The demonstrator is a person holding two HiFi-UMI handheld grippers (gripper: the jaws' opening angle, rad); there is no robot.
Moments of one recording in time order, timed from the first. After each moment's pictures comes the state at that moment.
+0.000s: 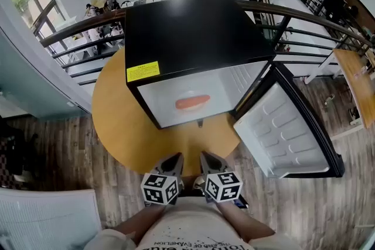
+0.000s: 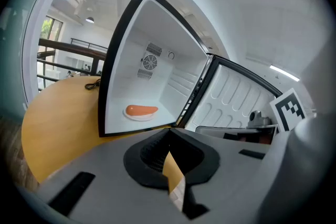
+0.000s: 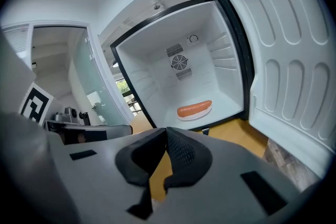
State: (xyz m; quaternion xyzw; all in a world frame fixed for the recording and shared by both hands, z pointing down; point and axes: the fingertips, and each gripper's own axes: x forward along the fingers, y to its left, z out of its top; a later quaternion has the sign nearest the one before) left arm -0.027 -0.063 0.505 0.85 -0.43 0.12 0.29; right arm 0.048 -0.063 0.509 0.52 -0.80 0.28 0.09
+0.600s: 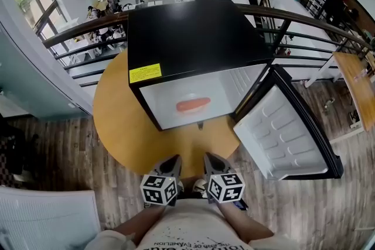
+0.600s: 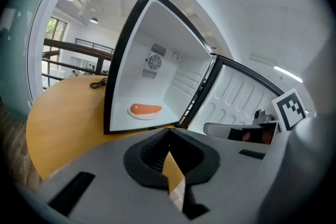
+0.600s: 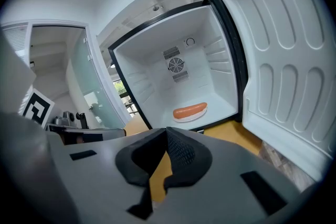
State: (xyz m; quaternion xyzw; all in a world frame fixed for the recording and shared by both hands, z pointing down) left arm -0.036 -0.061 0.509 0.84 -0.45 0.12 0.30; right arm 0.063 -0.062 0.505 0.54 -0.79 0.28 0.09
